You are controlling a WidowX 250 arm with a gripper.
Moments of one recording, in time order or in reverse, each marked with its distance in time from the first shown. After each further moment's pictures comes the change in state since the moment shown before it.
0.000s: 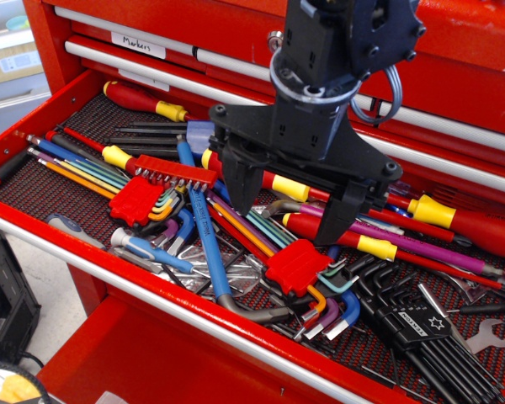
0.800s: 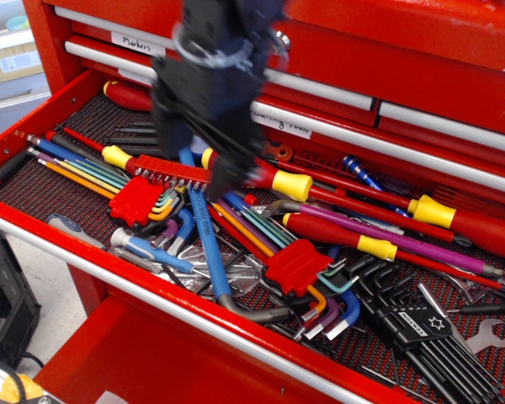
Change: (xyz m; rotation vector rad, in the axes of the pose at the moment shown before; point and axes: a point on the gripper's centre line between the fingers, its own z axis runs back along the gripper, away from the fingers) arm 0.030 0.086 -0.033 0.070 0.087 -0.541
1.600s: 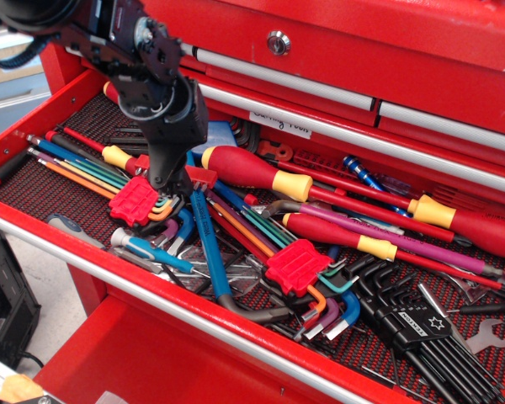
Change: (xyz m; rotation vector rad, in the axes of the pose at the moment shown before) arm 0.032 0.053 -0.072 0.169 -0.355 -0.651
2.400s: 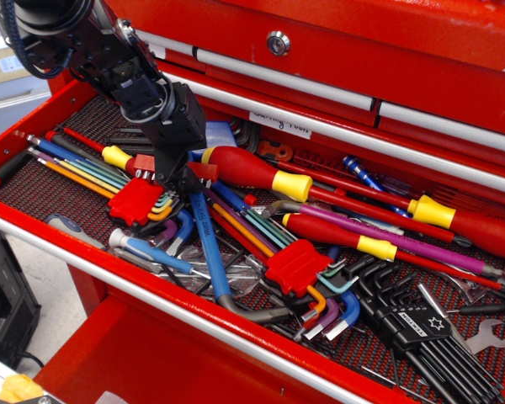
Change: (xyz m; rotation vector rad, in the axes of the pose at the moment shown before) arm -0.007 0.008 -0.041 -0.111 -0.120 0.029
